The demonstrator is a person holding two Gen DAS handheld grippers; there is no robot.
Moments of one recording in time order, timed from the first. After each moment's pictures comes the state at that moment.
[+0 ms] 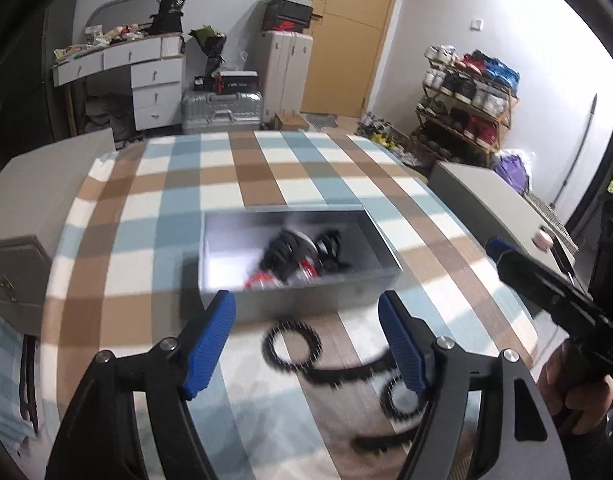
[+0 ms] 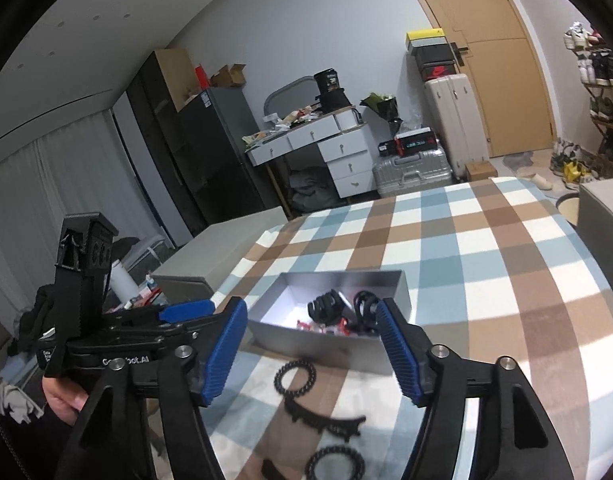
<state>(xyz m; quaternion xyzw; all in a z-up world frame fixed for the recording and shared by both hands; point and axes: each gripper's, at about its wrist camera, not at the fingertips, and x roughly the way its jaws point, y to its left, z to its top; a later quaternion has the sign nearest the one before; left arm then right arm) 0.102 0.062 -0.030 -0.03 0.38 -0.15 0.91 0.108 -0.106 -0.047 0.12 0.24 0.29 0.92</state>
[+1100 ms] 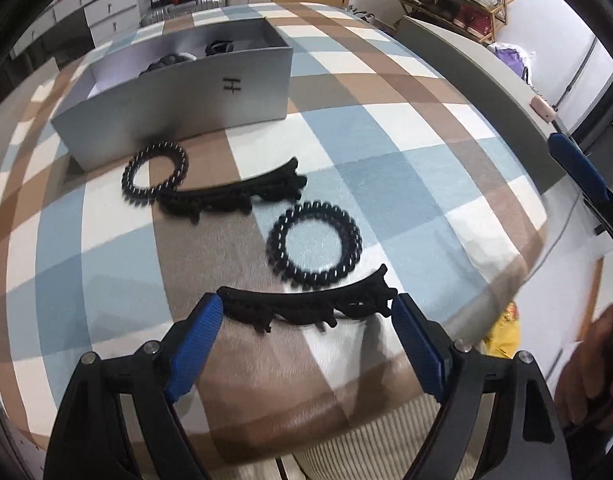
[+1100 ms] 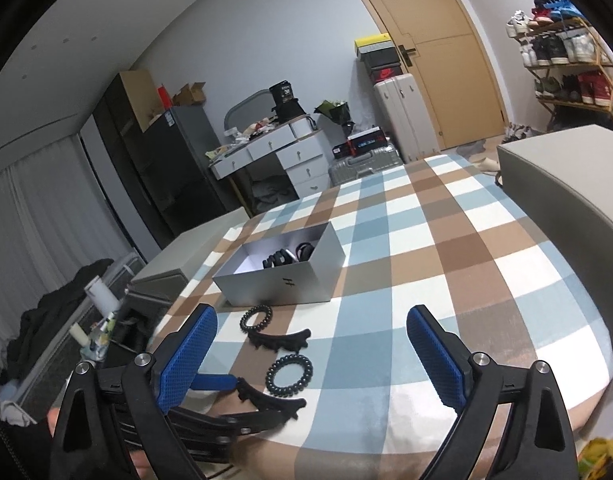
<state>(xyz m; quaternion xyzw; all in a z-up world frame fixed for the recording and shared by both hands) 0.065 -0.035 -0.118 0.04 0.53 -0.15 0.83 0.037 -0.173 -0.085 0.16 0.24 0.23 0.93</state>
